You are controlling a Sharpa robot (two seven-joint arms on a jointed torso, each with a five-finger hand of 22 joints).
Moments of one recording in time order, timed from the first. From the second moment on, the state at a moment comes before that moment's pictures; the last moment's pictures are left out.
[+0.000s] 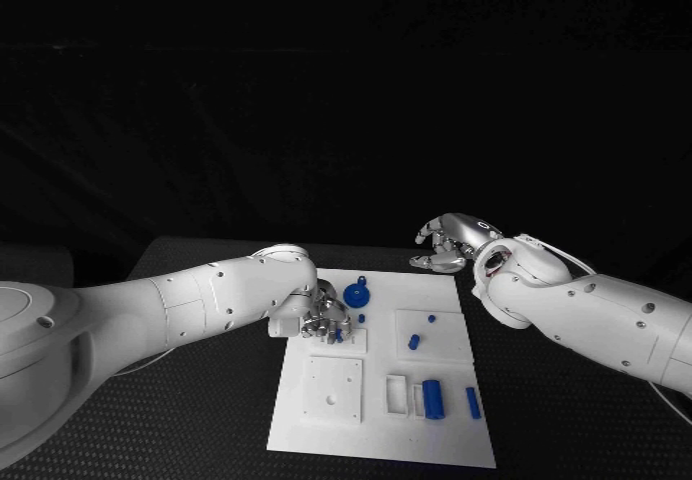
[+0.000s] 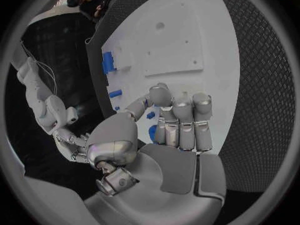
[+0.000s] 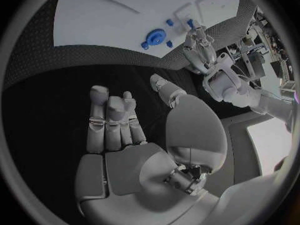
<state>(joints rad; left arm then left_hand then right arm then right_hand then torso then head) 1.31 -0.43 -0.24 1.06 -0.88 0.34 -0.51 0.71 0.12 0.62 -0.26 0.46 1.16 0.04 0.51 0.94 1.49 -0.08 0.81 0.68 1.22 -0.15 1.30 0.76 0.07 0.98 -0.15 1.17 1.31 1.20 -0.64 0.02 1.27 -1.48 -0.39 -0.23 1.02 -0.29 0.59 -0.07 0.15 0.84 0.15 0.26 0.42 1.01 0.04 1.20 0.97 1.27 -0.07 1.22 0.99 0.22 1.21 -0.03 0.82 1.31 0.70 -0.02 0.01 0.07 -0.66</state>
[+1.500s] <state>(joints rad) 1.30 -0.43 -0.24 1.05 -0.88 0.32 -0.51 0.72 0.12 0.63 -0.27 0.29 1.16 0.03 0.46 0.96 1.47 -0.07 0.83 0.64 1.21 -0.16 1.30 0.74 0.08 0.97 -0.14 1.18 1.31 1.20 -0.64 0.02 1.27 -1.48 -0.39 -0.23 1.02 -0.29 0.59 -0.07 0.15 0.84 0.15 0.26 0.42 1.01 0.04 1.20 0.97 1.27 -0.07 1.22 0.99 0.22 1.21 -0.03 0.82 1.31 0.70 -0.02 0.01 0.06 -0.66</state>
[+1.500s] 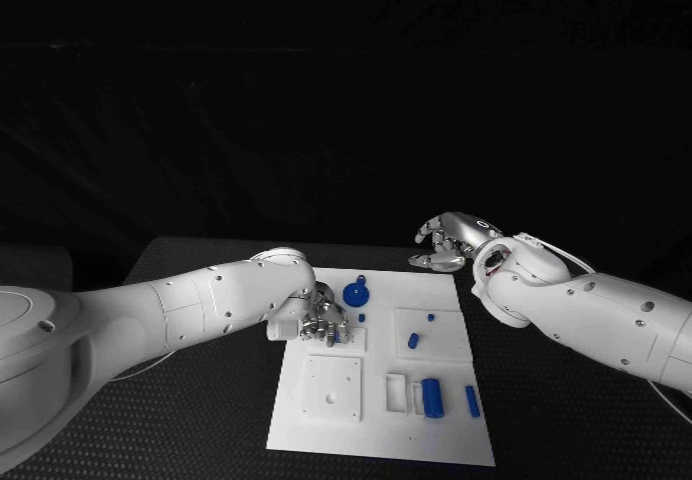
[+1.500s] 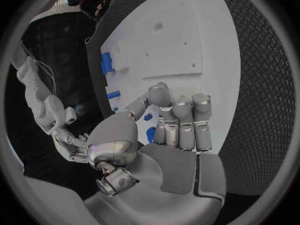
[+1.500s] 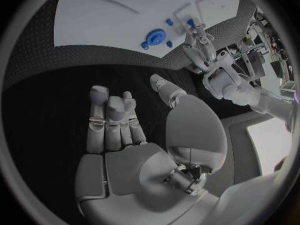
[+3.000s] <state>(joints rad) 1.29 -0.44 -0.24 1.07 -0.87 0.29 -0.51 0.71 0.04 0.64 -0.23 0.42 1.10 0.03 0.25 0.86 1.44 -0.07 0.88 0.64 1.19 -0.19 1.32 0.74 0.09 0.96 -0.14 1.18 1.31 1.20 -0.64 0.02 1.26 -1.48 -0.38 -0.23 1.02 -0.29 0.59 -0.07 0.15 0.83 0.15 0.26 0.42 1.01 0.04 1.20 0.96 1.27 -0.07 1.22 0.99 0.22 1.21 -0.03 0.82 1.31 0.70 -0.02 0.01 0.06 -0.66</state>
